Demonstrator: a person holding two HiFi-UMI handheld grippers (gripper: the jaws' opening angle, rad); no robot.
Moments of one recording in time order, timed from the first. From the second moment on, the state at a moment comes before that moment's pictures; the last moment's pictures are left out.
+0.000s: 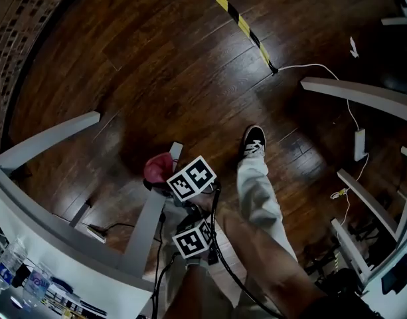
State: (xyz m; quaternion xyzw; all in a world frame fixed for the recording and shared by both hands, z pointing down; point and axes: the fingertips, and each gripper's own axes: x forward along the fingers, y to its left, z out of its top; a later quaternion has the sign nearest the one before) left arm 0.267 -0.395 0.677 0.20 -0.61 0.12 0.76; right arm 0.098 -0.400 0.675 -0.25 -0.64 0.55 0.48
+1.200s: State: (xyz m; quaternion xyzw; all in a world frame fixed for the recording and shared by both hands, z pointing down) left arm 0.242 -0.393 0.440 0.29 -0.66 0.09 0.69; right arm 0.105 -0.394 0.411 -0.28 -0.66 0.48 0.50
